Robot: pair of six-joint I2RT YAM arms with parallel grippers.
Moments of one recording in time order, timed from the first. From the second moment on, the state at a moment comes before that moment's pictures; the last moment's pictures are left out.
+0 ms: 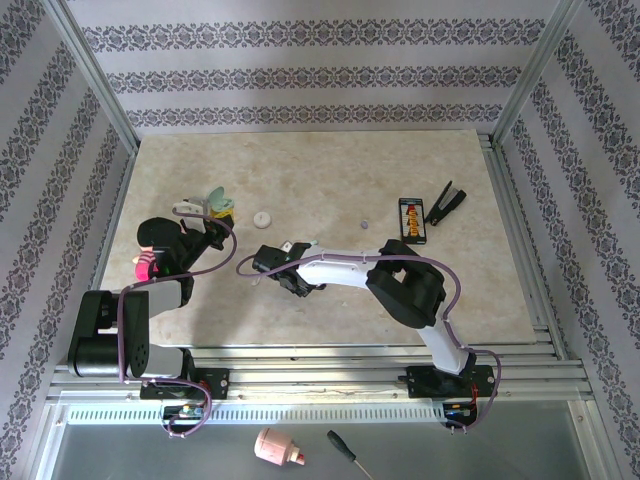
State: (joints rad) left arm 0.06 1.38 0.37 0.90 0.47 -0.11; right arm 1.05 2.12 1.49 -0.84 0.48 0.31
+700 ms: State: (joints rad) left arm 0.05 1.38 0.36 0.90 0.49 -0.08; right arm 0.91 1.86 1.30 -0.66 0.18 0.35
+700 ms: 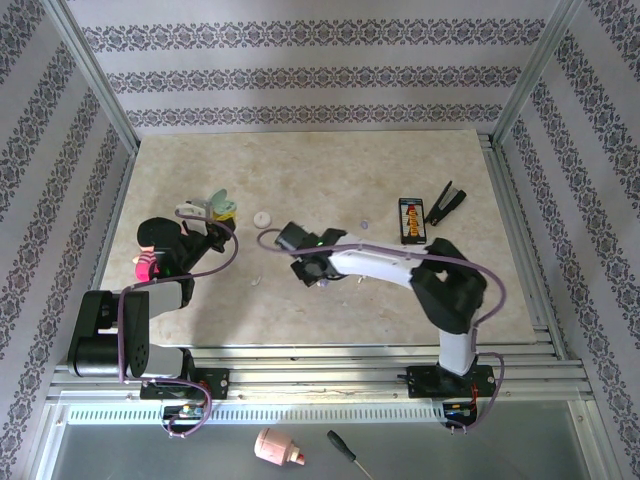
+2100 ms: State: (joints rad) left arm -0.23 1.37 0.44 0.73 0.64 0.12; right arm 0.47 1.72 0.82 0.49 -0.85 1.30
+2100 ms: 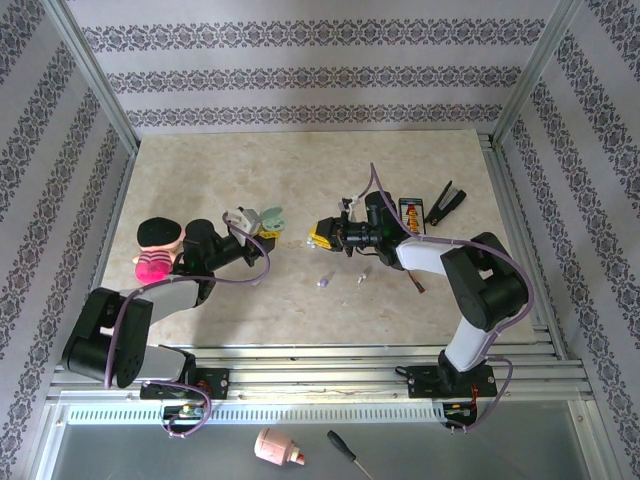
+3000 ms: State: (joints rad) left arm -0.38 1.48 0.51 0.80 0.63 0.13; right arm 0.57 1.60 0.93 0.34 -0.77 1.11
